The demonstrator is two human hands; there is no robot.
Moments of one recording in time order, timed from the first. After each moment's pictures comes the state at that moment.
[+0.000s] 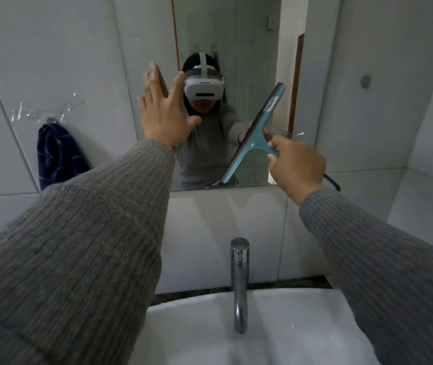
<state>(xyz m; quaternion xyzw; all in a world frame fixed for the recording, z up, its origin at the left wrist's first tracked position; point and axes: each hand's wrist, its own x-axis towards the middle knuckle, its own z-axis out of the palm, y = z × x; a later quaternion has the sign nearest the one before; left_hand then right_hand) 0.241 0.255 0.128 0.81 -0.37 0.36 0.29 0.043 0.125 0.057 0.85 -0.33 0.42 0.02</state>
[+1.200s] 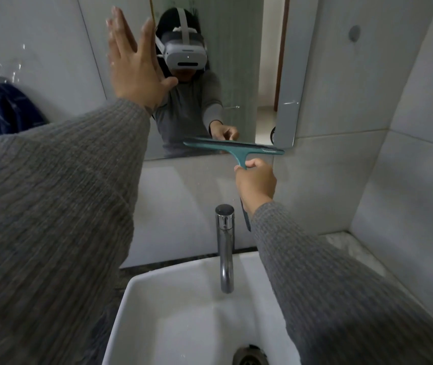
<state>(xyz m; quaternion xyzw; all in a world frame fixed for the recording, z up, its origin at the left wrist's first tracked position) 0.248 0.253 0.120 0.80 -0.37 0.37 0.30 0.072 0.169 -0.032 0.63 -0.44 0.44 -0.46</state>
